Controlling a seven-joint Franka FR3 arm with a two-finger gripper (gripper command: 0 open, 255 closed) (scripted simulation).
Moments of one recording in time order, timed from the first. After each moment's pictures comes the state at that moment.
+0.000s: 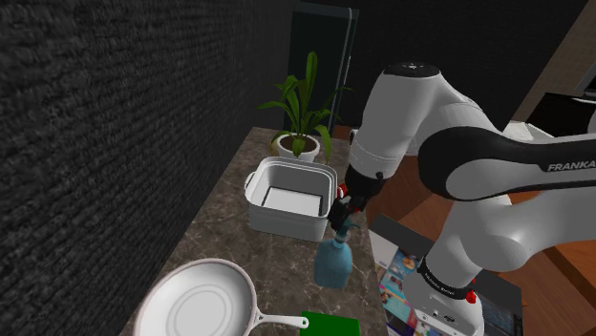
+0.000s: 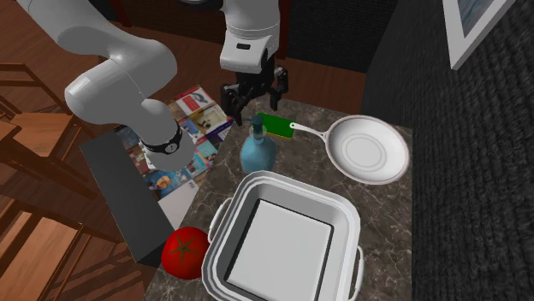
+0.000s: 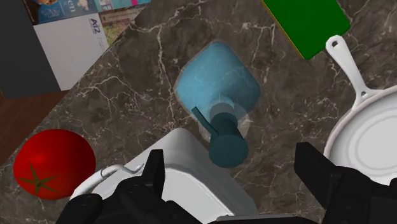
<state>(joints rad) 0.19 -0.89 0.46 -2.71 0.25 1.91 0.56</state>
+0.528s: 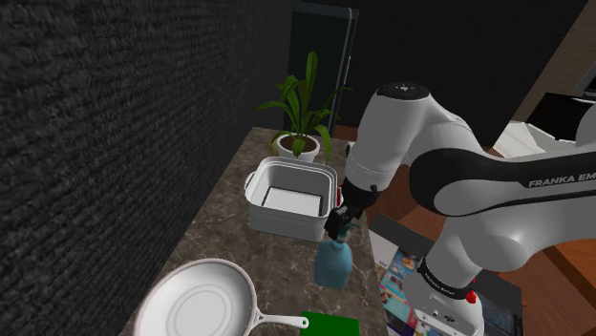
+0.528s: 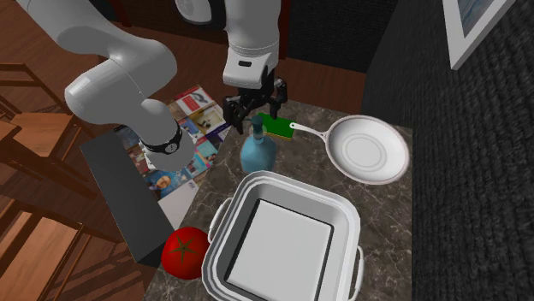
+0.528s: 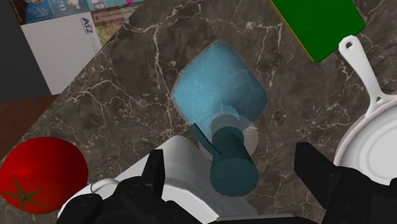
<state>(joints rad) 0.20 -0.86 0.48 -2.77 0.27 1.99 0.56</state>
